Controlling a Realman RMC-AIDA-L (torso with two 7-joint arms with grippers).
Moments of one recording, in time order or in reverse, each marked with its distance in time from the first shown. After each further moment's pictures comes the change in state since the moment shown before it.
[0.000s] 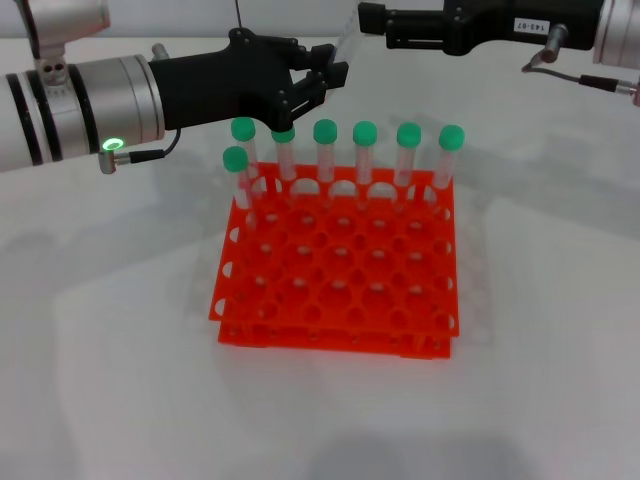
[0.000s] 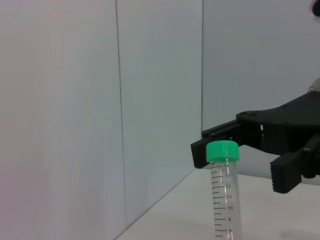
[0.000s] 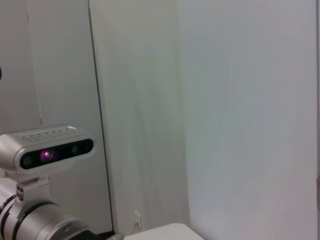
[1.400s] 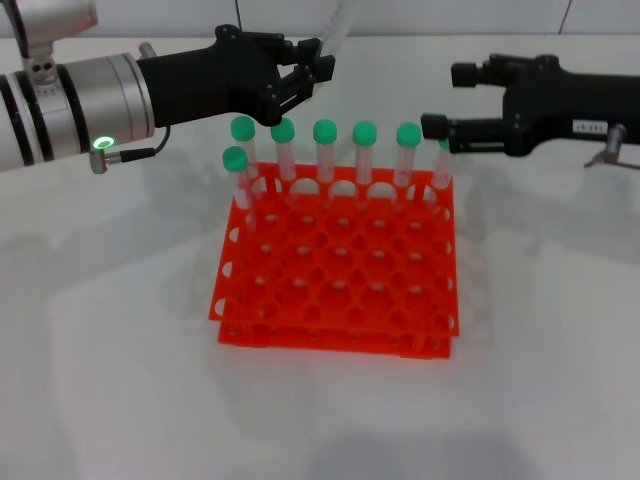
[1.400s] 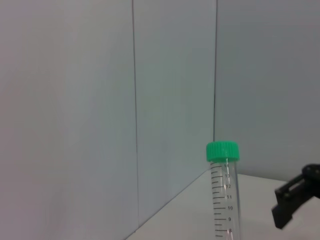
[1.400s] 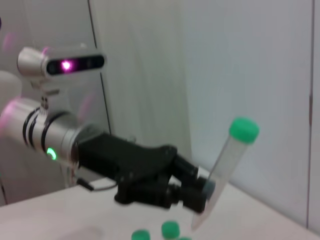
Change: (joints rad) left arm 0.008 0.000 -0.026 0.000 0.004 -0.010 -0.002; right arm -0.148 -0.006 0.029 -0.053 -0.120 -0.111 -0.002
